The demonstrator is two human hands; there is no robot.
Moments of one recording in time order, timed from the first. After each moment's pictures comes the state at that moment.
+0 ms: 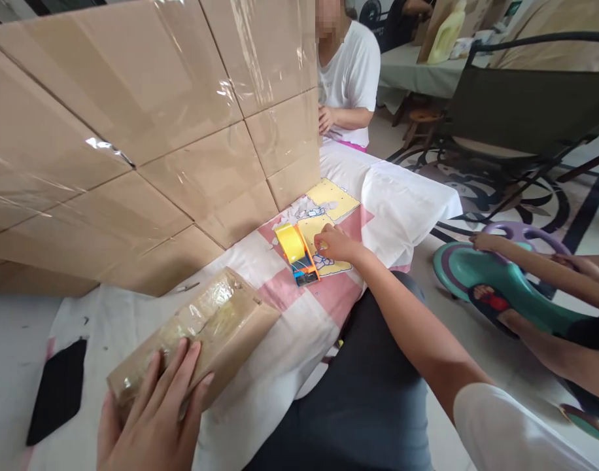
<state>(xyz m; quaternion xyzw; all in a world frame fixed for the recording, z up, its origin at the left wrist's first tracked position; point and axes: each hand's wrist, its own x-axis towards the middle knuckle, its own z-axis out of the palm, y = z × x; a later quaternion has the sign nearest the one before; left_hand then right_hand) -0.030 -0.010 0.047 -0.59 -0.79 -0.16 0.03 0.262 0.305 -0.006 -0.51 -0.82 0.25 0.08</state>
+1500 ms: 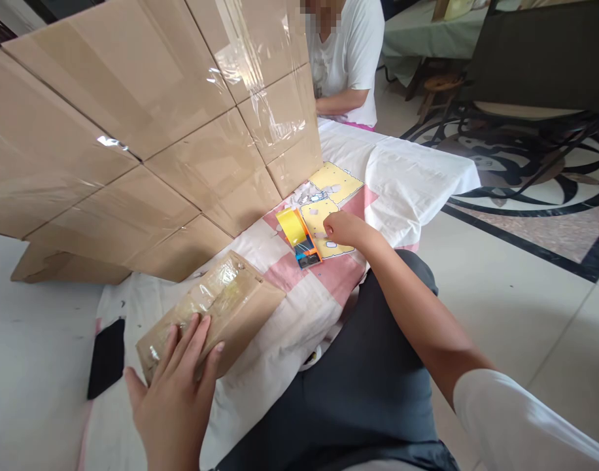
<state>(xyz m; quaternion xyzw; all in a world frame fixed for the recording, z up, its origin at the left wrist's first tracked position) -0.015 -0.007 0.058 -0.60 -0.78 -0.09 0.12 0.269 0.281 0.026 -0.52 -0.83 0.20 0.04</state>
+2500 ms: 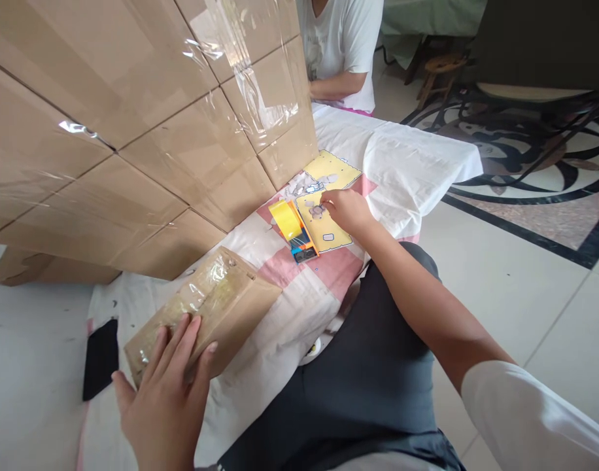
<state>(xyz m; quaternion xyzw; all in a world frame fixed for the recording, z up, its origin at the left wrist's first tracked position) -0.015 -0.007 0.057 -0.60 -0.78 -0.10 0.12 0.277 0.295 0.003 -0.56 -0.79 0.13 0.22</state>
